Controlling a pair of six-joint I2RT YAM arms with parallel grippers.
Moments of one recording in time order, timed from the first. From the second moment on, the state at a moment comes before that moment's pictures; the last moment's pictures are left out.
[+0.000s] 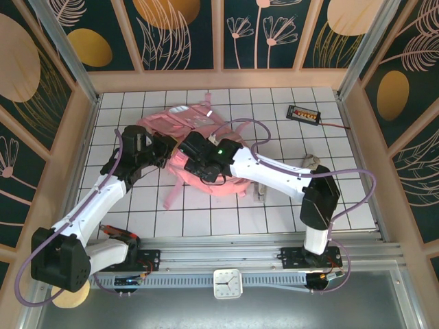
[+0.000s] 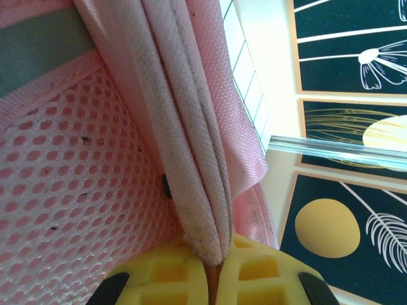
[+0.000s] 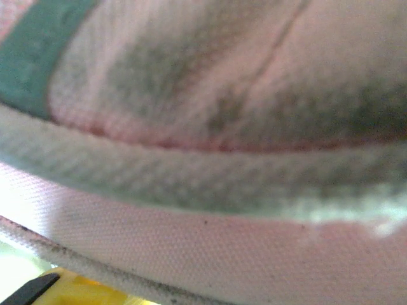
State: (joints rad) left arm -0.30 1.16 0.83 -0.19 0.33 -1.34; right arm 1.07 1.82 1.66 -0.87 0.15 1.38
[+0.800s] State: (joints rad) left arm -0.31 1.15 0.83 -0.20 0.33 -1.36; right arm 1.08 1.84 1.79 -0.97 0.16 1.43
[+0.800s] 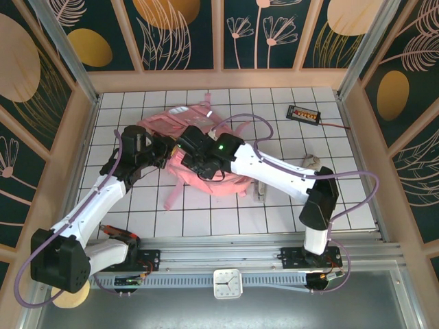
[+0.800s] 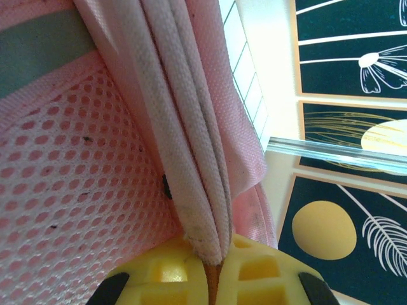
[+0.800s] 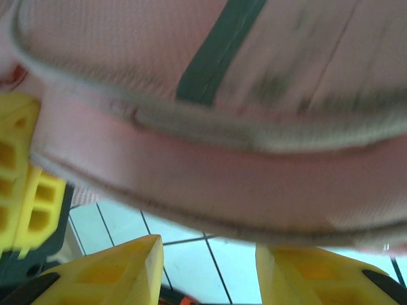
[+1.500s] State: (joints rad) left arm -0.31 1.14 0.83 -0.19 0.30 -1.39; right arm 1.12 2.02 1.98 -1.13 0.34 1.30
